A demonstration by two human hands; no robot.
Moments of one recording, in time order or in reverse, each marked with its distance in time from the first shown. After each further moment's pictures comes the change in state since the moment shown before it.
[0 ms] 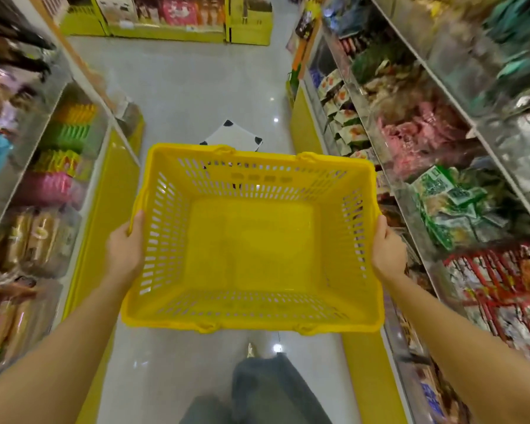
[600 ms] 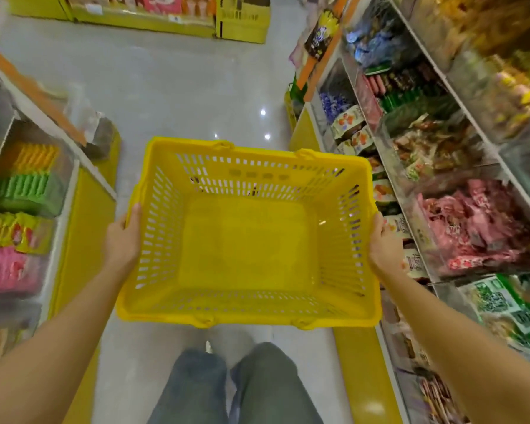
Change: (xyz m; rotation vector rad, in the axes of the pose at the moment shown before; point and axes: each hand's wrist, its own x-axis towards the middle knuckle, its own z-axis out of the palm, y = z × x) left_hand 0.333 0.074 0.080 -0.084 -0.052 -0.095; right_hand 0.239 -0.180 0.144 -0.071 -0.040 0.050
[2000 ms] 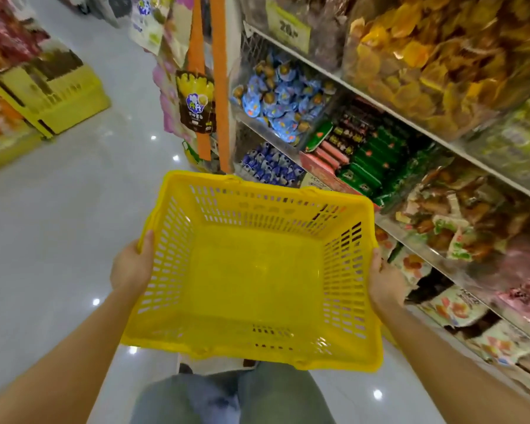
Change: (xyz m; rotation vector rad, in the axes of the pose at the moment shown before) left_hand 0.515 0.293 0.403 0.593 -0.522 0.366; right_hand 0.365 -0.118 0.147 0.033 0.315 0.777
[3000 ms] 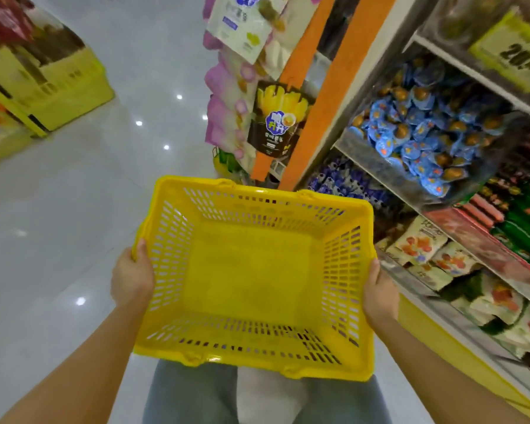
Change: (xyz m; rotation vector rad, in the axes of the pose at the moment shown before) left_hand 0.303 -0.094 -0.043 -0.051 0.070 -0.097; right_hand -0.017 -0.222 0.230 0.046 0.015 -0.037
